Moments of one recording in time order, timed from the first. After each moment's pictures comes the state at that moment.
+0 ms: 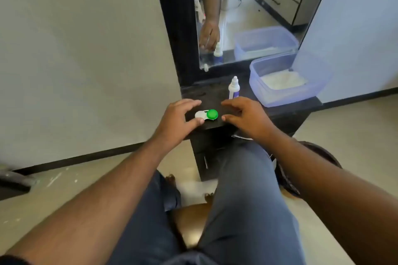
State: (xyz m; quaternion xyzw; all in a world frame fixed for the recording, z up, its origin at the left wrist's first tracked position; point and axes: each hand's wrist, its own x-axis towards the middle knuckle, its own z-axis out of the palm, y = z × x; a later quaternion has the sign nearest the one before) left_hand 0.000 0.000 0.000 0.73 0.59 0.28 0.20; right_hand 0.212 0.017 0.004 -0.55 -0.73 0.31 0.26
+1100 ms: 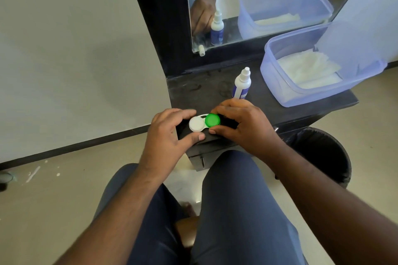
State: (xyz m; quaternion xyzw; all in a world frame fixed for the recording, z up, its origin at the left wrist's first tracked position) left_hand -0.001 0.017 -0.037 0.67 0.61 0.33 0.25; right_hand 0.198 0.056 -0.044 -0.47 -0.81 0.22 0.27
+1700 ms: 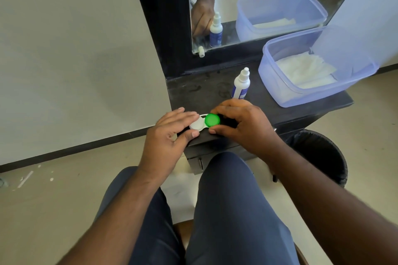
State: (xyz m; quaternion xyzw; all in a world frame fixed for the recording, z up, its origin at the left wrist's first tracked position) left_hand -0.002 0.016 -0.046 0.67 0.56 0.39 0.28; right_hand 0.197 0.056 -0.044 -0.47 -0.81 0.22 0.28
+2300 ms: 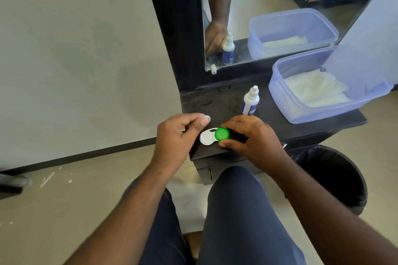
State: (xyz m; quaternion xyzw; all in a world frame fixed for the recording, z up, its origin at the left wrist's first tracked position) left_hand 0.005 0.037 -0.021 0.60 0.61 0.43 0.29; right_hand 0.198 0.055 -0.043 -0.47 -0.81 0.22 0.27
